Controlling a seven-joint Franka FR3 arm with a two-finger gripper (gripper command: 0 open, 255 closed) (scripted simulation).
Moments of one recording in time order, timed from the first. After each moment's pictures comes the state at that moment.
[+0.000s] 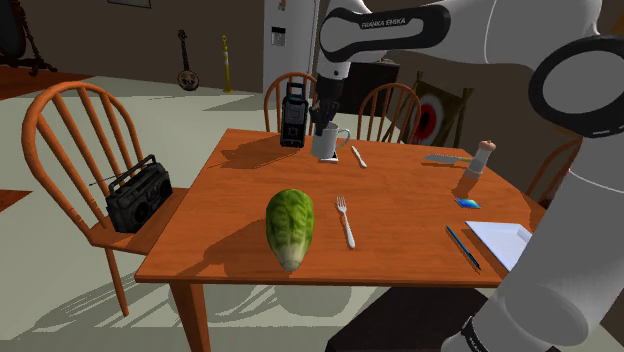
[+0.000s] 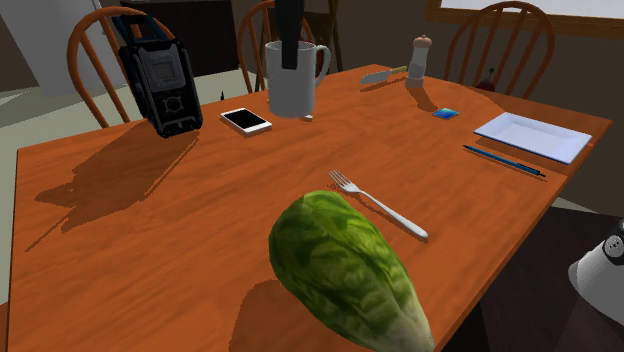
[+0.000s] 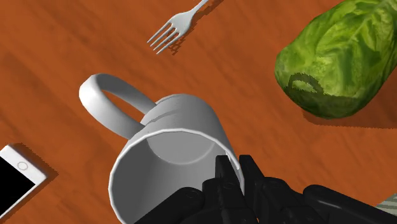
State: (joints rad) arm -0.01 0.12 0.07 -1.63 0.00 1.81 -0.19
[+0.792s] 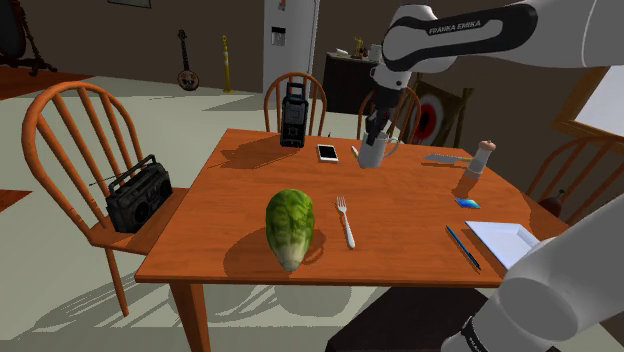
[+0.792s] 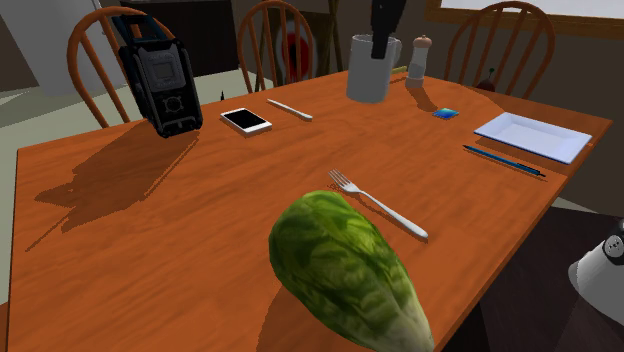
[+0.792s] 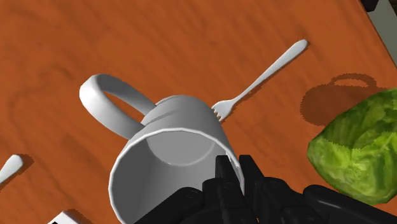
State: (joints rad) arm -0.11 -0.24 -0.04 -2.05 0.01 1.87 -0.40
